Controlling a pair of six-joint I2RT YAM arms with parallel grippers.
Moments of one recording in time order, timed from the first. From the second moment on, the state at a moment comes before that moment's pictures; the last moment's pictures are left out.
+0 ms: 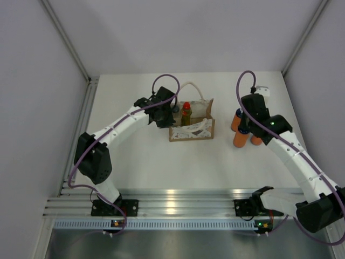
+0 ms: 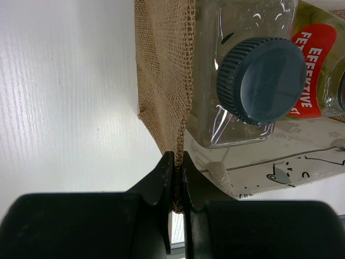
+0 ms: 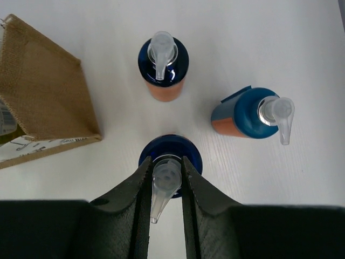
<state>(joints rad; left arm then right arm) -0.62 1.70 1.47 -0.77 -0.12 -0.76 0.43 1.14 1.20 -0.83 0.49 0.43</state>
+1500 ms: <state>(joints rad) -0.62 1.70 1.47 -0.77 -0.12 -0.75 0.54 1.45 1.49 -0.66 0.13 0.35</state>
